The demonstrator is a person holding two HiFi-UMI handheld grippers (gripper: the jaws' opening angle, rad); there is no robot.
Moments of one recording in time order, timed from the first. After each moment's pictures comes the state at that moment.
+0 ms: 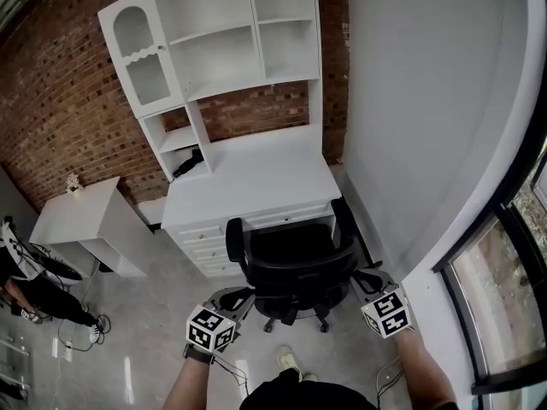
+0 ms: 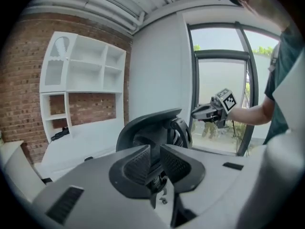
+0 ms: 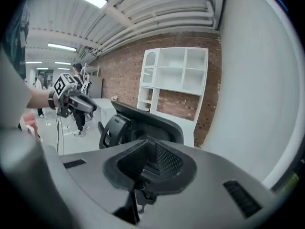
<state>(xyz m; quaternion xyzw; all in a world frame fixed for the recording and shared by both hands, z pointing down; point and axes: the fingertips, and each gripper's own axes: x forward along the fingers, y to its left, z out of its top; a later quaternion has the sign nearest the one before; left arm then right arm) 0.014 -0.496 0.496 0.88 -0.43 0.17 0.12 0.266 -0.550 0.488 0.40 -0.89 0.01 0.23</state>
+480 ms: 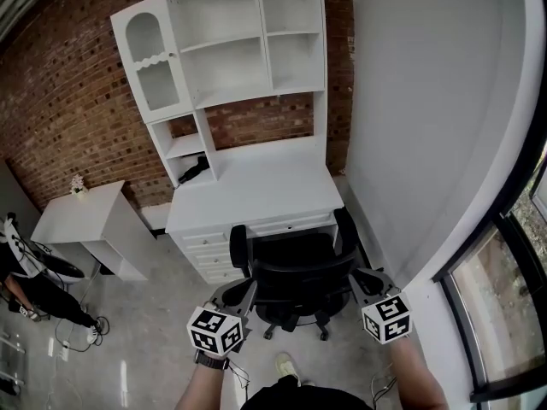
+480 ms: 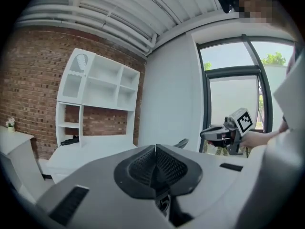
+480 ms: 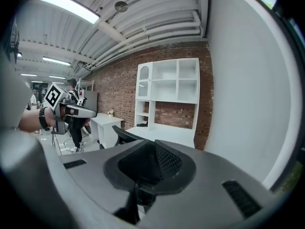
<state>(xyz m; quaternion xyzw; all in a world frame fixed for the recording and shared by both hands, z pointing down) 0.019 -0.500 0.411 0.85 -0.51 0.06 0.10 0.248 -0.540 0.427 0.43 -0.89 0.02 0.15</state>
